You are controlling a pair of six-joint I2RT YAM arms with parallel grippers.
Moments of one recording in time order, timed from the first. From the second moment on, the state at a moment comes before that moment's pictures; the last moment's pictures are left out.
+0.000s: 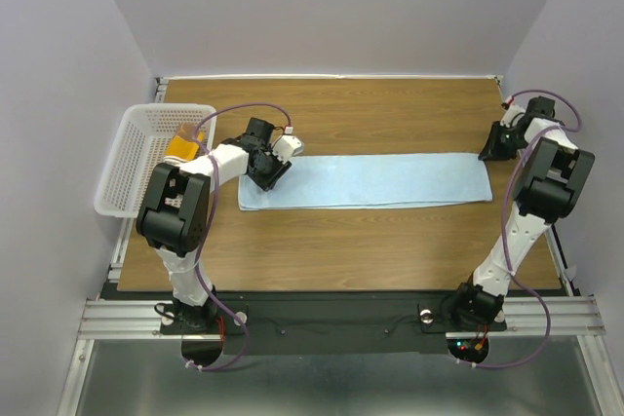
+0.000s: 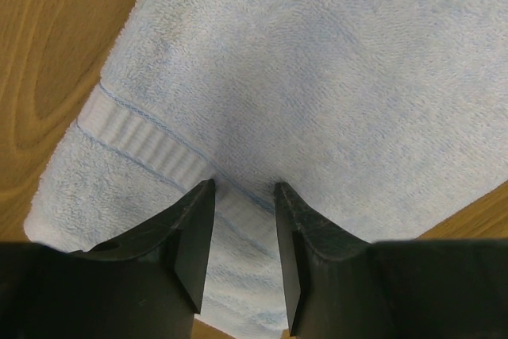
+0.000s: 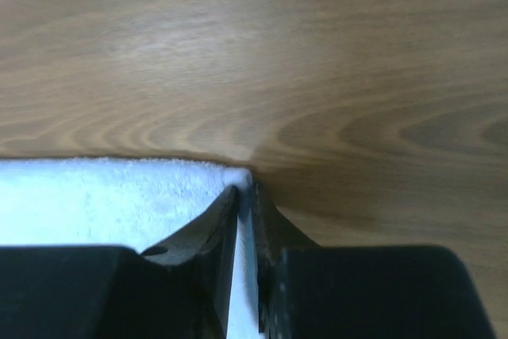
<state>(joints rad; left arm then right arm) -0.36 1.79 1.13 -0.42 0.13 0.47 -0.46 2.14 1.63 -0.61 -0.42 -0.20</state>
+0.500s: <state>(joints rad) -0.35 1.80 1.13 -0.42 0.12 0.45 -0.46 2.10 1.66 -0.64 -0.35 -0.21</state>
